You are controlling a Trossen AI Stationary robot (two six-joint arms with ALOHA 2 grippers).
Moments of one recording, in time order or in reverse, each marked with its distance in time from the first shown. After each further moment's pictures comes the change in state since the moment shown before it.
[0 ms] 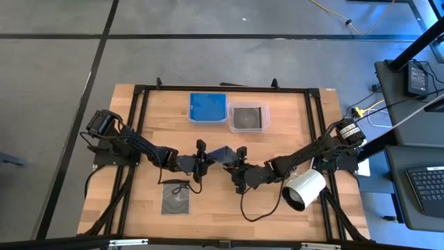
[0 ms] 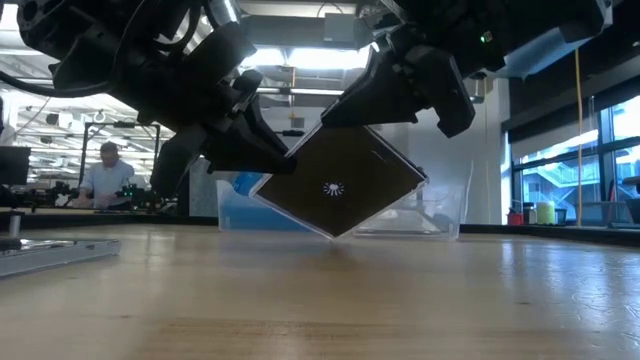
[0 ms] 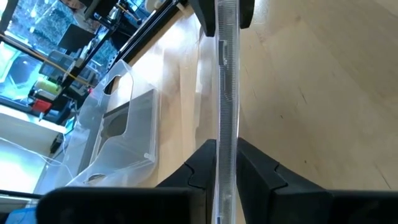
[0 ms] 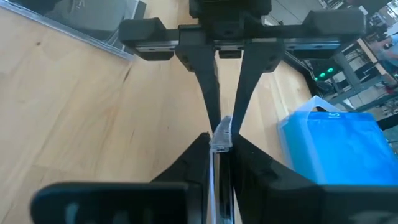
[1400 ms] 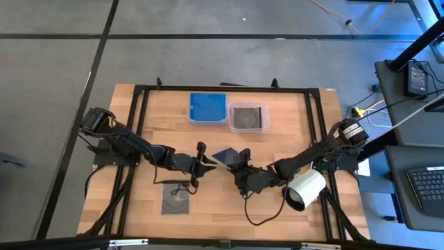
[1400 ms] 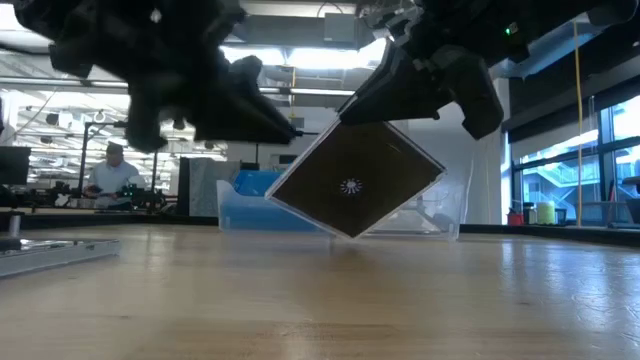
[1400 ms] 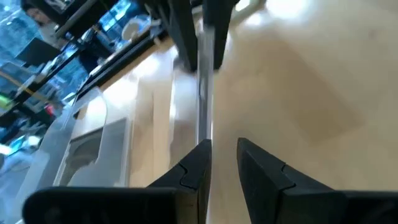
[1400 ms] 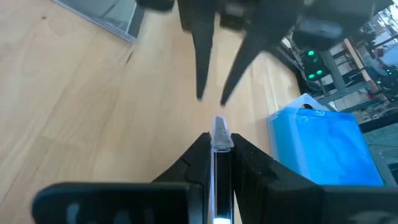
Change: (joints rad) left arm -0.005 -0.094 0.000 -0.049 0.168 -0.084; right arm 0.040 -0.029 -0.002 -0.087 0.084 -0.035
